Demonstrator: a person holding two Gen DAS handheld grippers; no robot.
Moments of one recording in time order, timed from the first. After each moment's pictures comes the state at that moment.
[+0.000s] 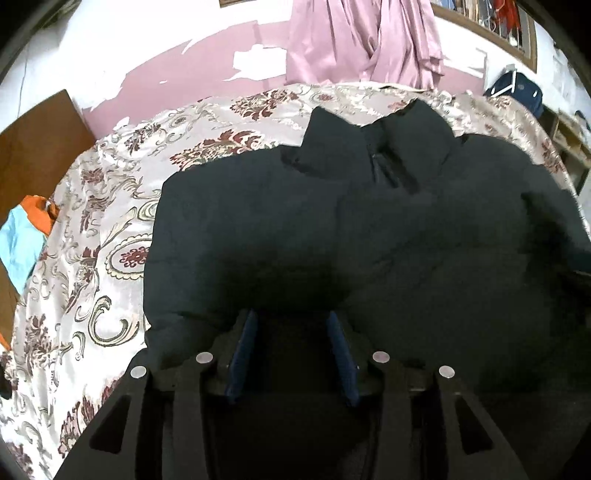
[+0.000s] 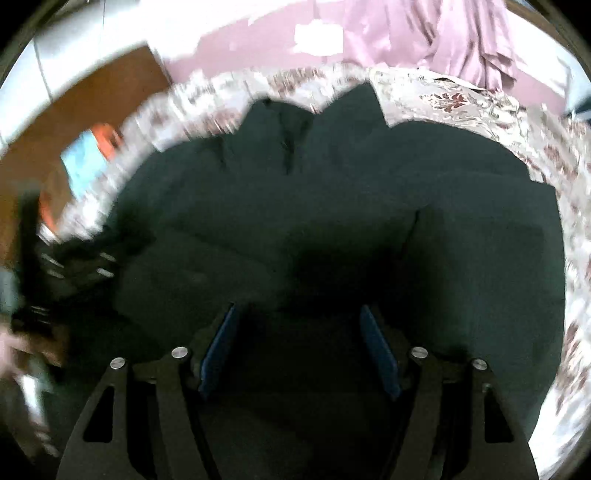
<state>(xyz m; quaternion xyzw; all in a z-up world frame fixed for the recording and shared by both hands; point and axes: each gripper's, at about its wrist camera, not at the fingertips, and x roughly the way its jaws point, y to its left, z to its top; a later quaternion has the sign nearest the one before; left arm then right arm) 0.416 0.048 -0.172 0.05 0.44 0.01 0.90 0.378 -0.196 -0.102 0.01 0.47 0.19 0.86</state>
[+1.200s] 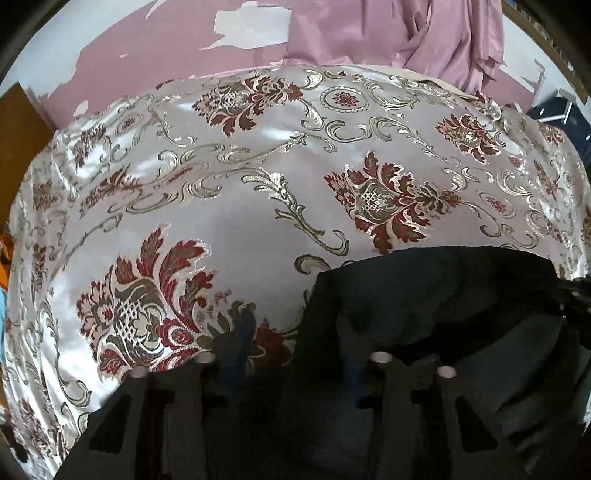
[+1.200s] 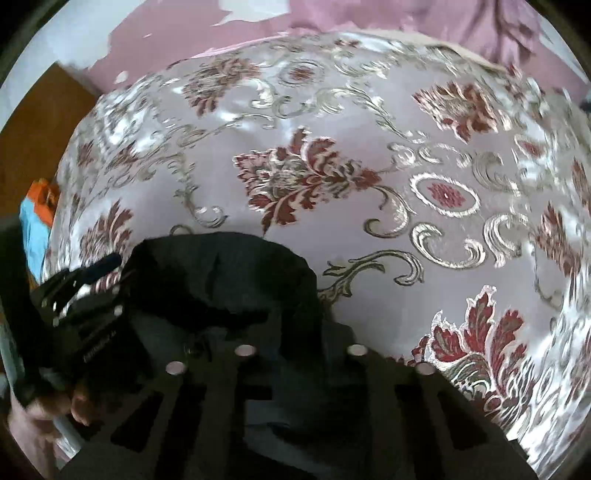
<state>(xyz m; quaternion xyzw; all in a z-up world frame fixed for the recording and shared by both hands) 0.710 0.034 -0.160 0.00 0.54 0.00 0.84 0.677 -0.167 -0.099 0.00 0.60 0.12 0.79</state>
